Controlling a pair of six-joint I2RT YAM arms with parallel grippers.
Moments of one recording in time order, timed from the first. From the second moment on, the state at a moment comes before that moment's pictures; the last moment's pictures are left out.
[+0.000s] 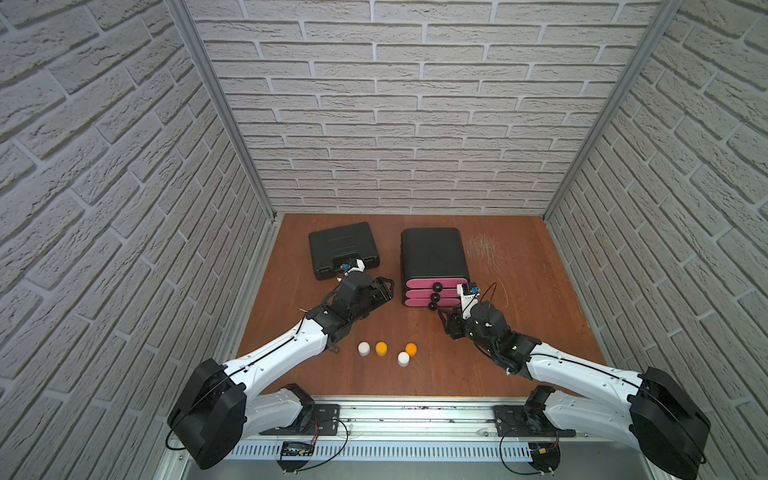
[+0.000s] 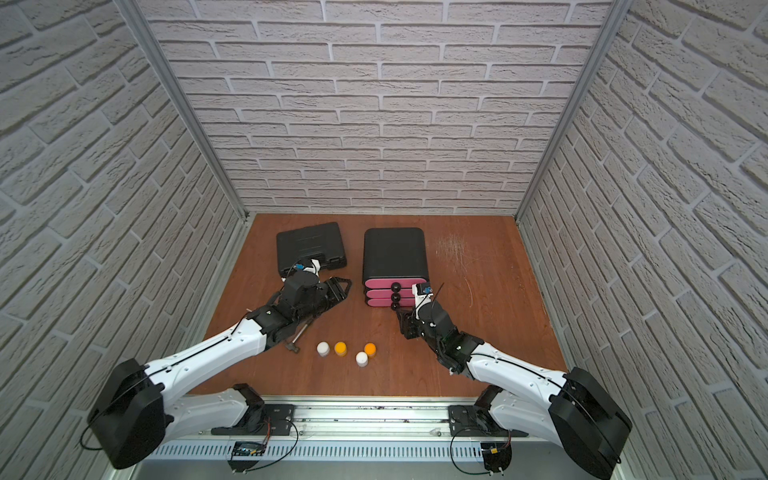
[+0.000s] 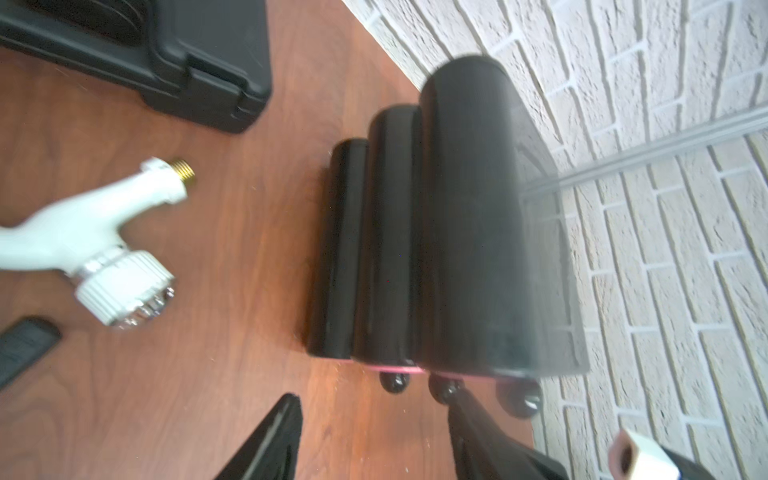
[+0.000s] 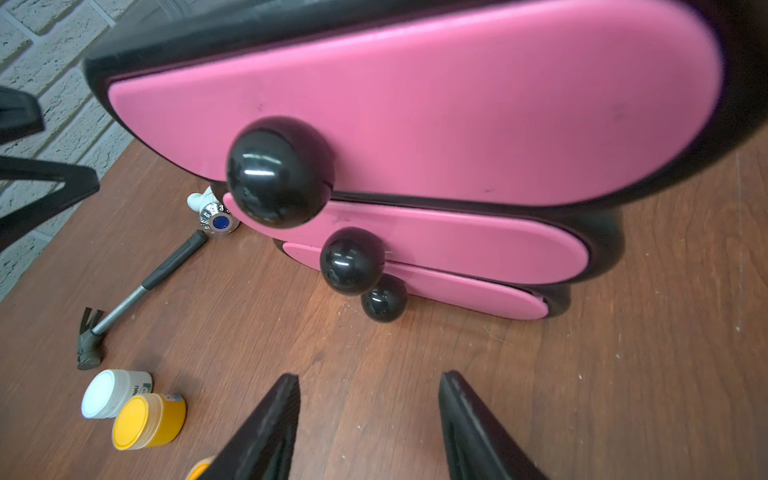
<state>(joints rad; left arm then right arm) -0.52 1.21 0.69 -0.04 -0.03 -1.04 0.70 1.09 0.41 0.10 0.19 0.48</state>
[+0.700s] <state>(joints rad) -0.48 1.59 0.82 0.08 0.19 -1.10 0.65 0.90 0.41 -0.11 0.18 0.50</state>
